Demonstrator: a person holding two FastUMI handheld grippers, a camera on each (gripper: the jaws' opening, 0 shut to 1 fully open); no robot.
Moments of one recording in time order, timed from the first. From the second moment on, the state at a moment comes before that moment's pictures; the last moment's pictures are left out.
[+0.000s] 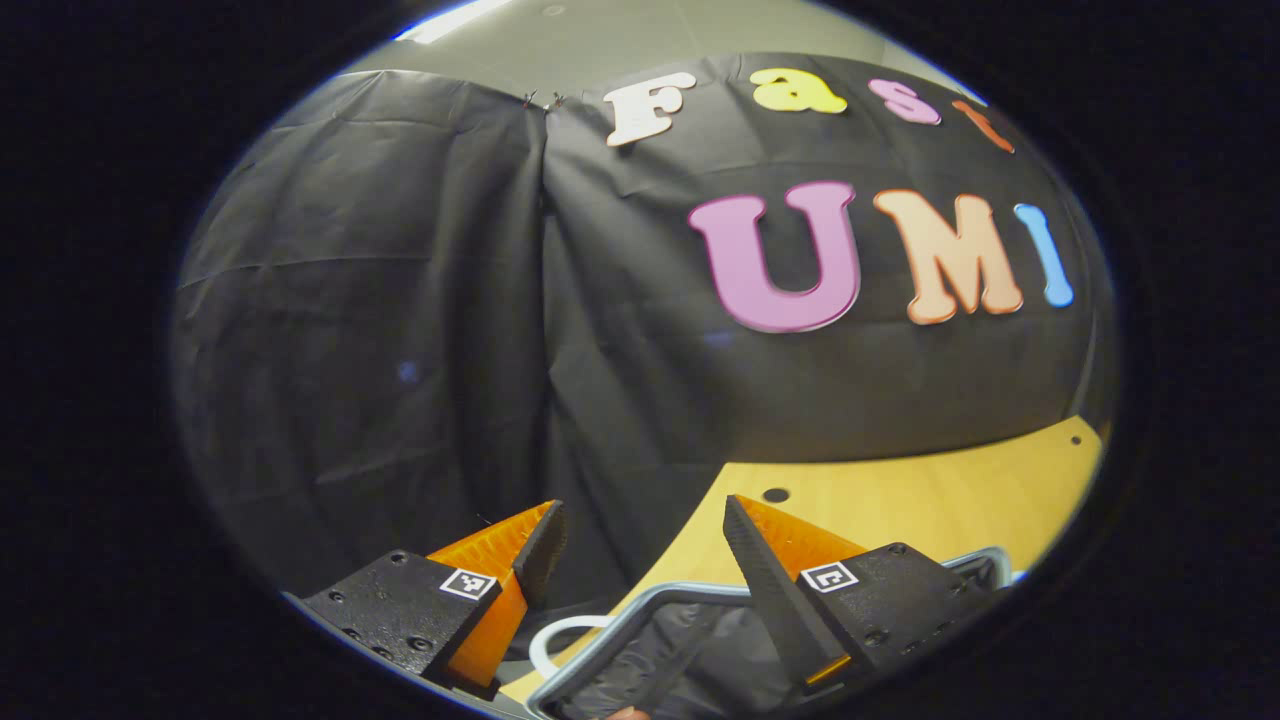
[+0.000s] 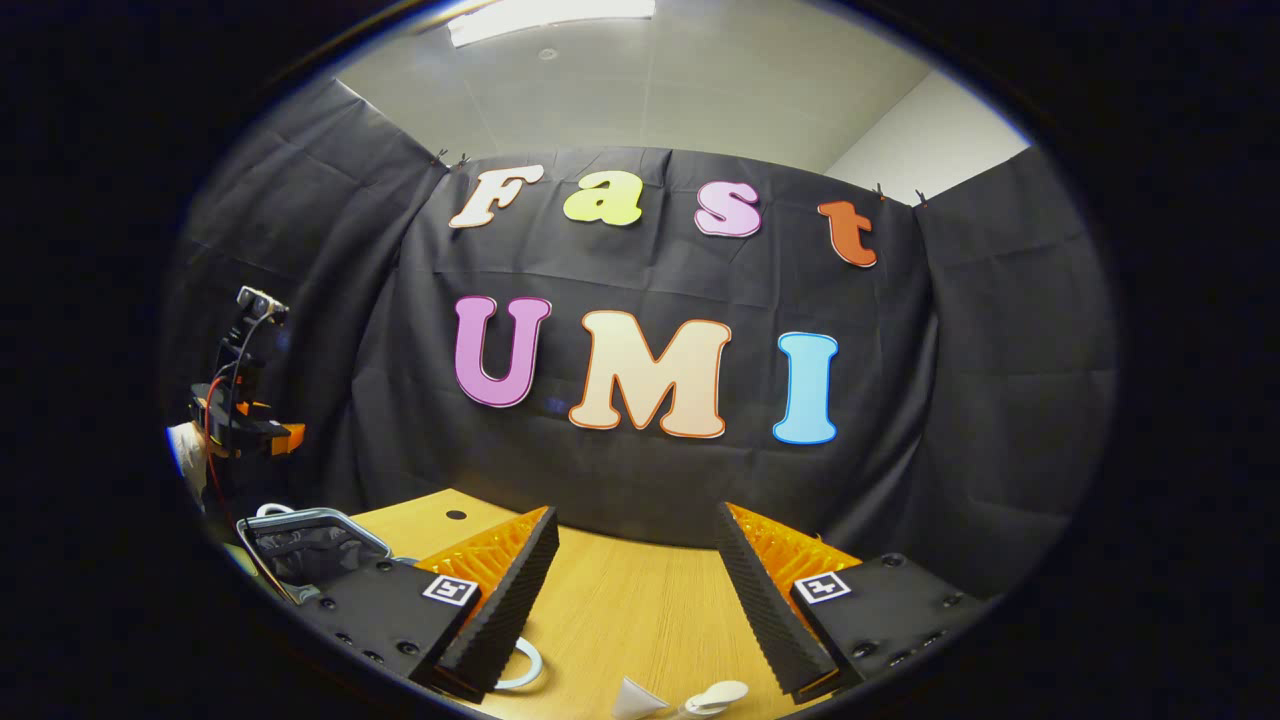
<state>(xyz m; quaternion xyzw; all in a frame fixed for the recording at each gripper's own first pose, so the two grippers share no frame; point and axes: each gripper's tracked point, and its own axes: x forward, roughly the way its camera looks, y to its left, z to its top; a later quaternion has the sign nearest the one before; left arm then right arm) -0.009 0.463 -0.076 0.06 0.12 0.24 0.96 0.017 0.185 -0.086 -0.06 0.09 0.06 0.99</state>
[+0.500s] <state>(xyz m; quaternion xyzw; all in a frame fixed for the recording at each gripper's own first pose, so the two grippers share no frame) -0.007 0.292 -0.019 0.03 0.07 0.12 0.99 0.022 0.129 -0.074 -0.04 0.07 0.06 0.99</state>
